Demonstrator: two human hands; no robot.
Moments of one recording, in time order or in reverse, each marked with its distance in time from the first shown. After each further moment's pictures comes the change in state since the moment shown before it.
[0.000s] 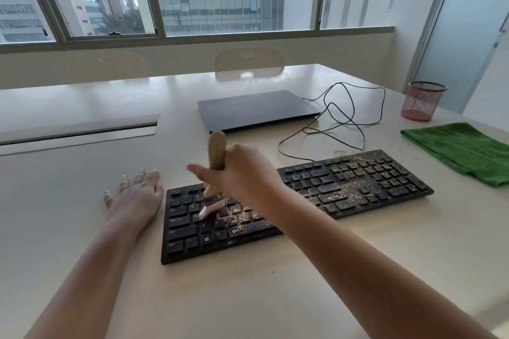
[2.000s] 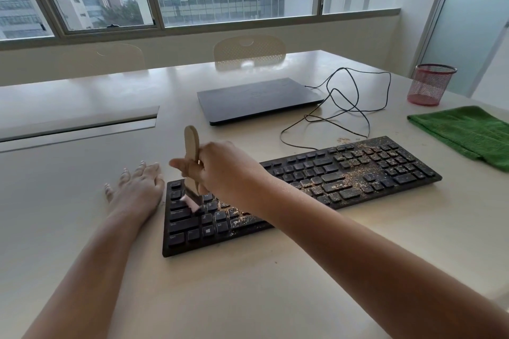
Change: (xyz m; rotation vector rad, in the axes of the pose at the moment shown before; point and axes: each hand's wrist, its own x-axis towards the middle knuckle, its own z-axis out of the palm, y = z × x) left_hand 0.000 0.001 0.000 0.014 0.009 0.001; right_hand 0.003 -0.014 0.011 0.051 -0.140 -0.101
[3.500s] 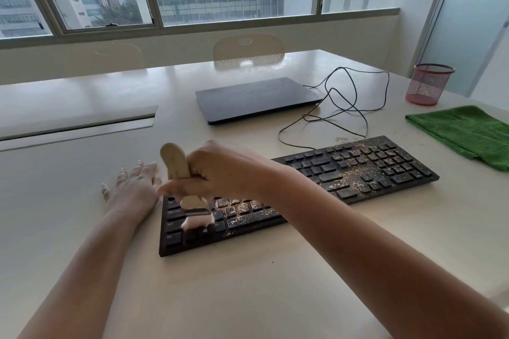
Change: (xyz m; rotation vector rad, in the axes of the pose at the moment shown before) left_hand -0.008 -0.001 -0.008 0.042 0.002 0.073; right_hand -0.007 0.000 -0.019 -0.139 -0.136 -0.287
